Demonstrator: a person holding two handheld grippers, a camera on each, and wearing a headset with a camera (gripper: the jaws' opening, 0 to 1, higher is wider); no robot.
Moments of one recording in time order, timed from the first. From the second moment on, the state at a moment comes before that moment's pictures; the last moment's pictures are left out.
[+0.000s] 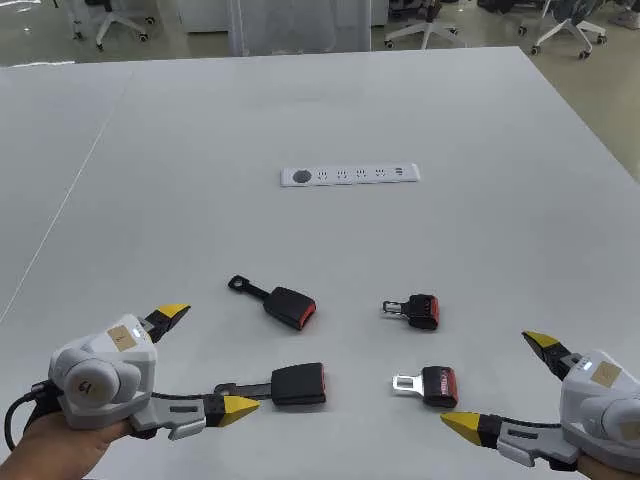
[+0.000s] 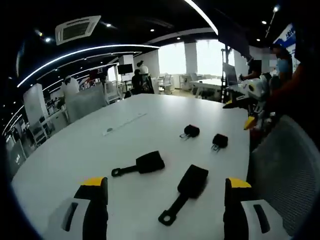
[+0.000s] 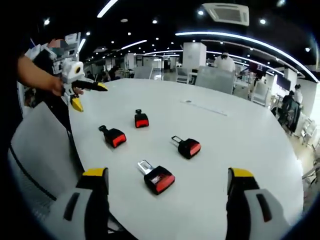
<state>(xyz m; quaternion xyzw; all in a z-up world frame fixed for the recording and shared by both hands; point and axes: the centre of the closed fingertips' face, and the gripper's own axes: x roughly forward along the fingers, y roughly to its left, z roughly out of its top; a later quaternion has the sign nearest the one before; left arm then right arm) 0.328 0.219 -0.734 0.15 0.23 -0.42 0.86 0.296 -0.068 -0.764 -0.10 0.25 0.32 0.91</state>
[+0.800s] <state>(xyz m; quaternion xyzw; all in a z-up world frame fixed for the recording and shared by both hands) 0.326 0.213 -0.732 0.16 0.23 -0.43 0.86 0.292 -0.065 -0.764 -0.11 0.25 0.33 0.91</state>
